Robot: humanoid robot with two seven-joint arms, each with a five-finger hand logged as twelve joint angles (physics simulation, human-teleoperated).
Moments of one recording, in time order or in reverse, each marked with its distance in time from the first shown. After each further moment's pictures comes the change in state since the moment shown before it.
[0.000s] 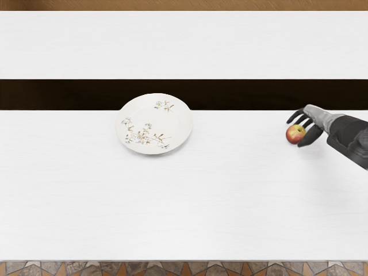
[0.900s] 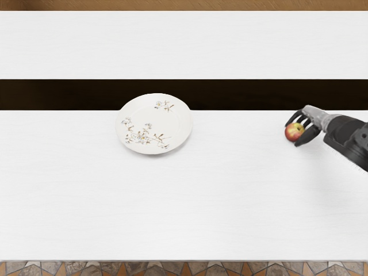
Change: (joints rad) left arm 0.000 0.000 0.000 0.000 0.000 0.000 0.000; right arm 0.017 0.028 -0.013 -0.048 0.043 -0.004 0.002
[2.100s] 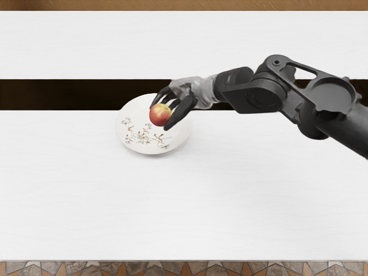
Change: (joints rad) left arm 0.000 0.000 0.000 0.000 0.000 0.000 0.000; right arm 0.390 0.481 0.011 -0.223 0.503 0.337 -0.002
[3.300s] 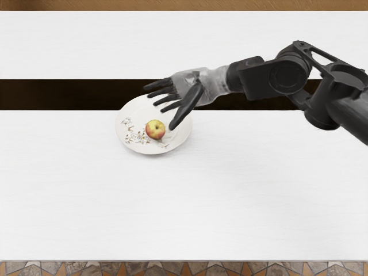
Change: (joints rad) left arm 0.000 0.000 0.000 0.000 0.000 0.000 0.000; right arm 0.029 -0.012 0.024 -0.217 0.404 0.239 0.000
